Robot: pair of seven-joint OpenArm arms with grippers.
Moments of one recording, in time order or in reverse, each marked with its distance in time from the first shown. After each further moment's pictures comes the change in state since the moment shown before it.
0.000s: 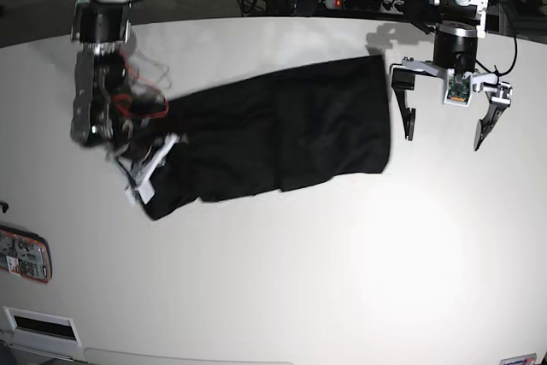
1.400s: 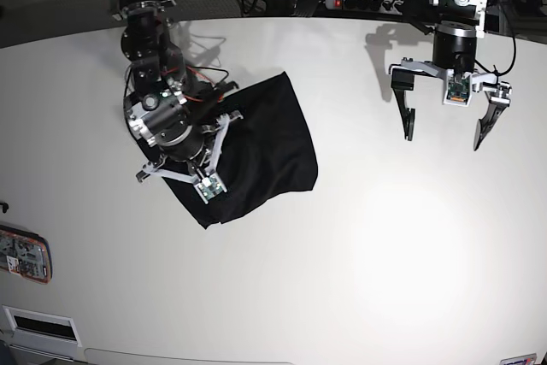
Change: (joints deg) left arm 0.0 0.2 0.2 0.0 0.0 0.2 0.0; right arm -7.9 -10.3 -16.7 31.7 -29.3 -4.1 -7.7
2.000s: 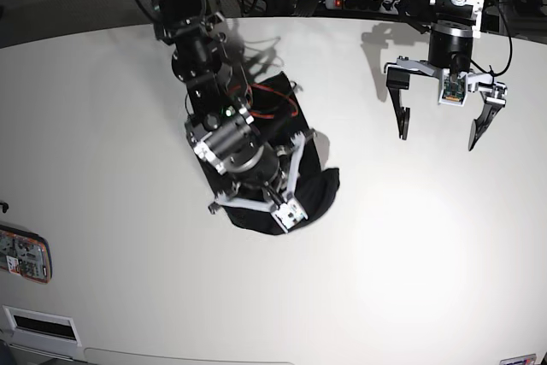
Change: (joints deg) left arm 0.0 -0.1 1.2 0.0 0.0 0.0 0.0; right arm 9.3 -9.3 -11.8 -2.8 0.5 -4.9 -2.1
